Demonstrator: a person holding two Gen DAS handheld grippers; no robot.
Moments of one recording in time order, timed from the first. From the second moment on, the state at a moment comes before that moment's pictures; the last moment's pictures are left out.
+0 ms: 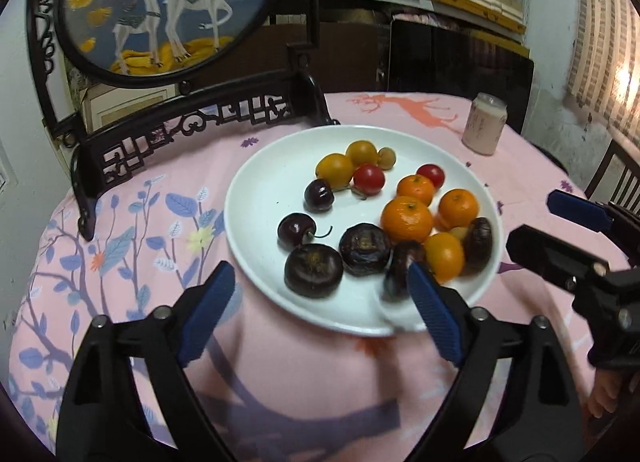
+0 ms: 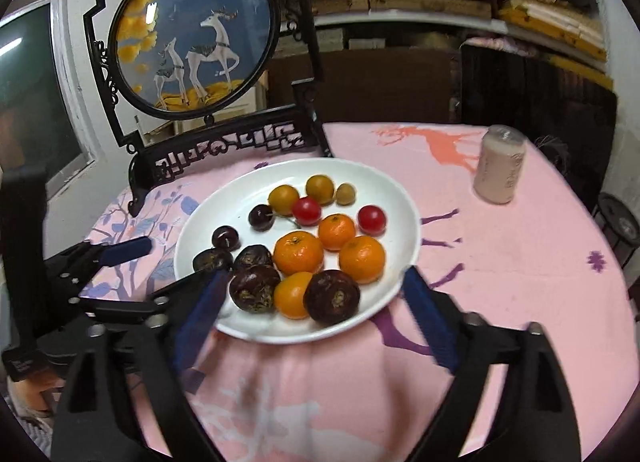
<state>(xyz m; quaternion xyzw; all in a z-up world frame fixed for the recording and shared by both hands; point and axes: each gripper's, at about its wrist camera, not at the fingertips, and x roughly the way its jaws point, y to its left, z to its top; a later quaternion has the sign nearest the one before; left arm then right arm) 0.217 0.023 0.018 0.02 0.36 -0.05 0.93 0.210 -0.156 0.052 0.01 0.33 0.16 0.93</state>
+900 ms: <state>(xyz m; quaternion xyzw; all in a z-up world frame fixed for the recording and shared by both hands) 0.123 0.018 0.025 0.00 0.34 -0.02 0.94 0.124 -0.180 0.041 0.01 0.34 0.10 0.94</state>
